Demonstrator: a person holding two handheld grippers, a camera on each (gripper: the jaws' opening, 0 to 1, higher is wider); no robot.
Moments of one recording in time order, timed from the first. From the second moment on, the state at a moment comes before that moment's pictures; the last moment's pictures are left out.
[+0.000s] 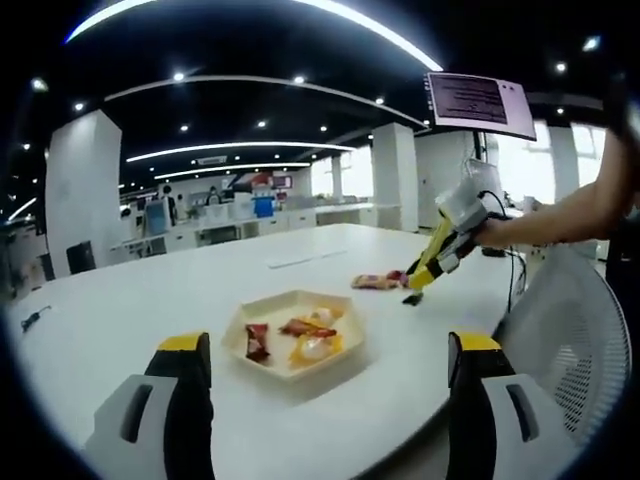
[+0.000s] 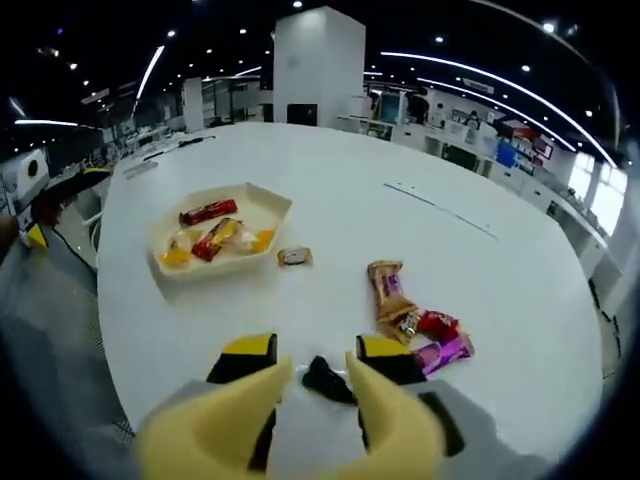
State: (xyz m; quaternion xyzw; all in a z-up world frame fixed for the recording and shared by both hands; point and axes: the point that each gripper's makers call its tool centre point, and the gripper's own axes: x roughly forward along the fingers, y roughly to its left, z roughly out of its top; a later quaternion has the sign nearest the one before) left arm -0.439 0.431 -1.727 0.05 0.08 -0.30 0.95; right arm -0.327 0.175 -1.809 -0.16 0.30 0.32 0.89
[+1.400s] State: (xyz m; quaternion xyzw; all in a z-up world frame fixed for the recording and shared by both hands) left arm -0.437 0.436 -1.729 0.04 0.09 -0.29 0.95; right arm -0.360 0.206 -1.830 -0.17 0.31 0.44 0.83
